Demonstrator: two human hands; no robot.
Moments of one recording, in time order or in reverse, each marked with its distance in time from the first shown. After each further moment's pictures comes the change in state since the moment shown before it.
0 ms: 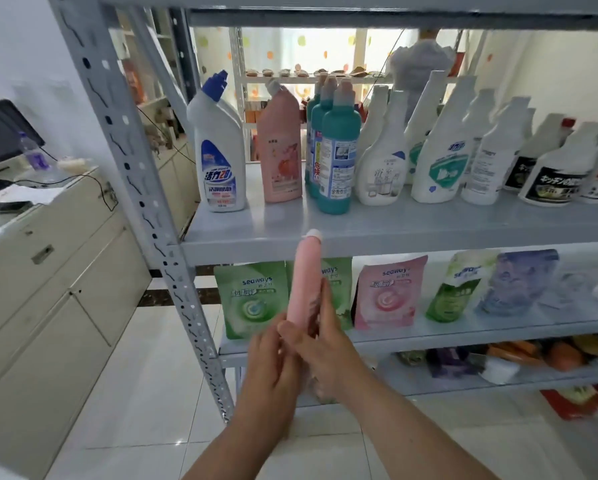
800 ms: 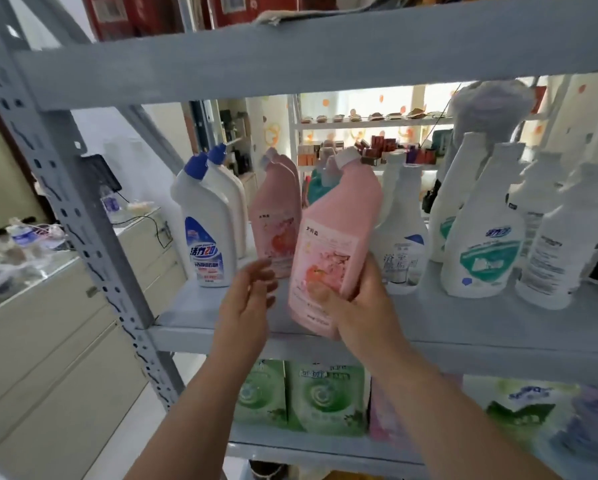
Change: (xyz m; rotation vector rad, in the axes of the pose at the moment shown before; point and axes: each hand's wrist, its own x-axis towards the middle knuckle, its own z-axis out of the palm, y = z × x) left_hand 0.224 0.084 0.031 0.013 0.363 0.038; right_hand 0.160 -0.112 -0.129 0.050 0.021 -0.379
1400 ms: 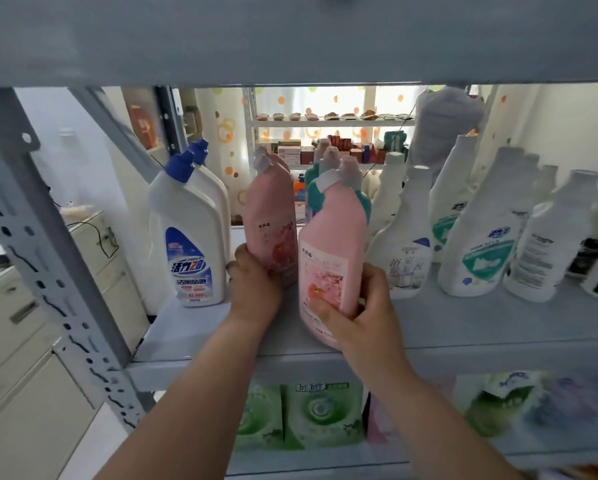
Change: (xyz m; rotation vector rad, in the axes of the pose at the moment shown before) left_hand 0.100 -0.023 0.023 0.555 -0.040 -0.067; right_hand 0.009 0.037 0.028 -0.251 0.262 -0.041
